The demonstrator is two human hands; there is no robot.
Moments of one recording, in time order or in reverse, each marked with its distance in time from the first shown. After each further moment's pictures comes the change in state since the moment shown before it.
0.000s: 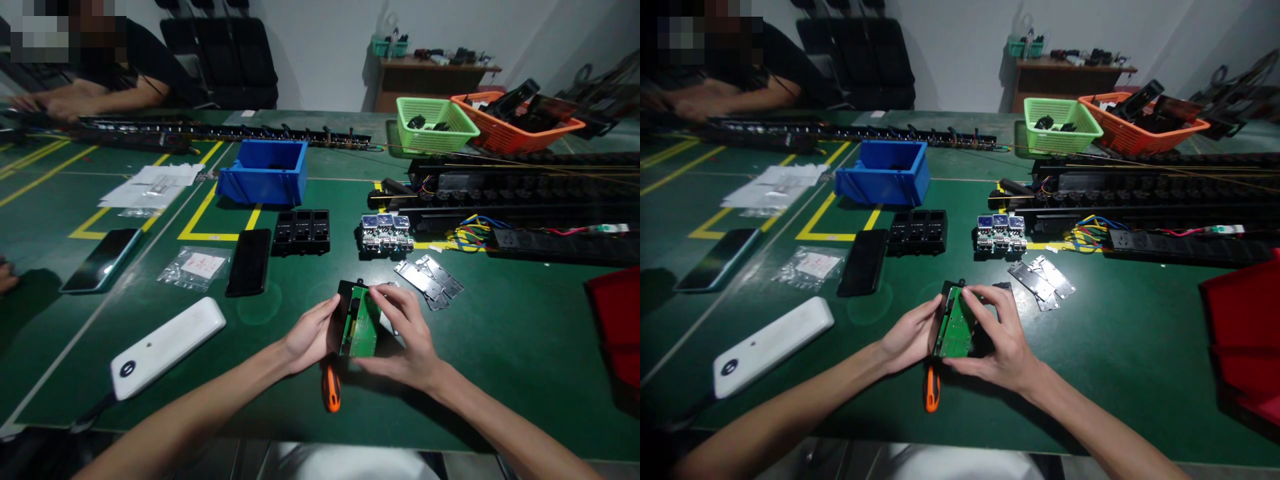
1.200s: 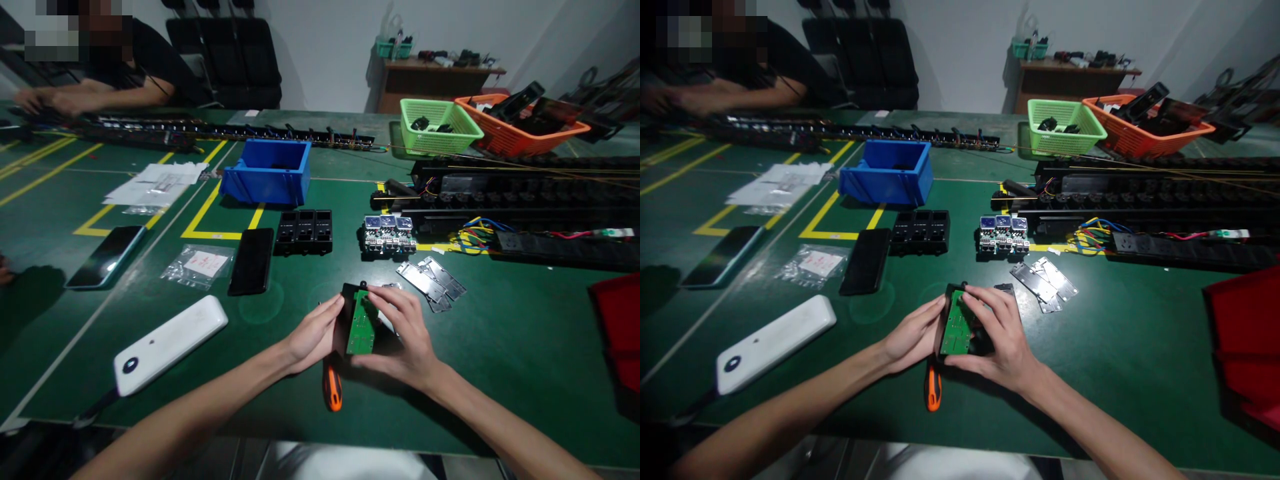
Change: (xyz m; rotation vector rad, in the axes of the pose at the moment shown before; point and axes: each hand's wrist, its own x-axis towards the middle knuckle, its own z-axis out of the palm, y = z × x) left_hand -0.001 -0.003 0.003 0.045 -0.030 0.133; right_hand -0.002 0.004 0.004 -0.090 -0.016 -0.033
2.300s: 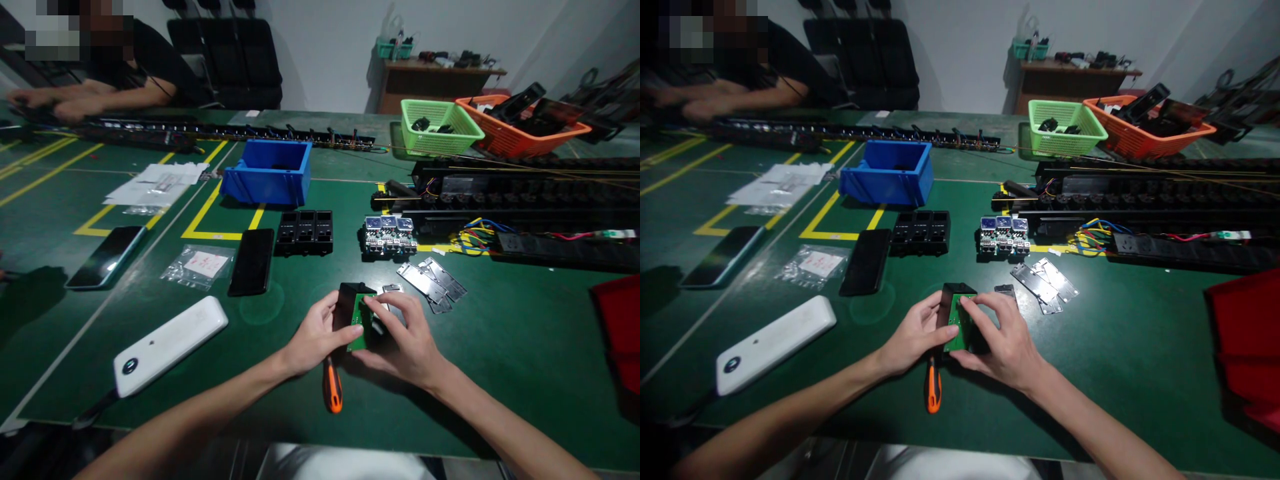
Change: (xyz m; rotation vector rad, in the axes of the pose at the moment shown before) left_hand -0.004 -0.001 -0.002 0.491 -0.066 0.256; right_hand -0.001 0.007 -0.002 -0.106 -0.041 -0.065
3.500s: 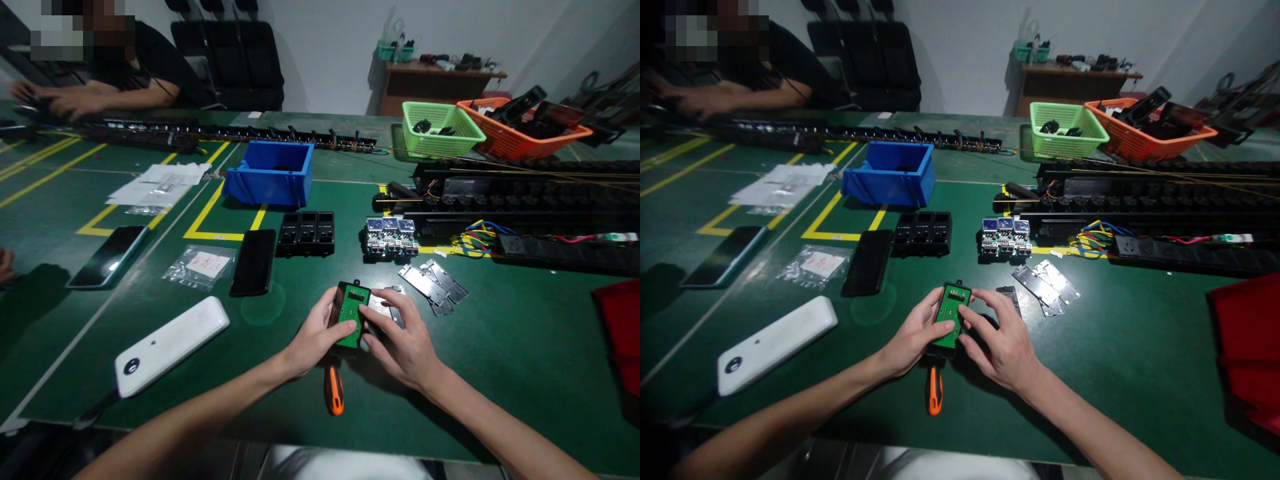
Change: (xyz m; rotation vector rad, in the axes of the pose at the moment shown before) left_hand 0.000 -0.002 -0.005 0.006 0.039 0.002; right_hand -0.003 -0.005 0.006 0.081 -0.054 0.077
